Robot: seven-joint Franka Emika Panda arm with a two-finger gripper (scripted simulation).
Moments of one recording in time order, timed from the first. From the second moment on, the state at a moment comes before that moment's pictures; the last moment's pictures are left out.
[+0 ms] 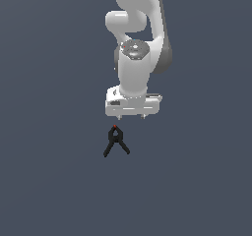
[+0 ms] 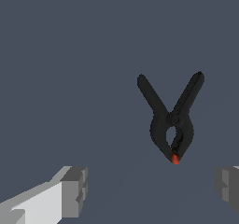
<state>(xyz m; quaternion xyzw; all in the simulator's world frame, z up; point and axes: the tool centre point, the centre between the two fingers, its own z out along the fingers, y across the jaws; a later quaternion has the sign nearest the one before) -0.003 0.023 0.174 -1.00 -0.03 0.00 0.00</state>
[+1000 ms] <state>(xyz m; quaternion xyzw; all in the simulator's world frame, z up) -0.004 0.042 0.174 -1.00 -0.03 0.00 0.01</state>
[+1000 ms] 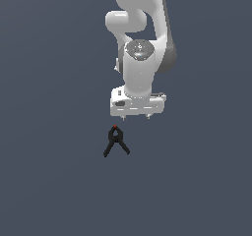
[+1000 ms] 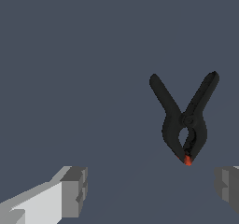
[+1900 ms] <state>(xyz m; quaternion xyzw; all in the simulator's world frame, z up) 0.021 -0.042 0.078 -1.00 -0.05 0.00 0.00</state>
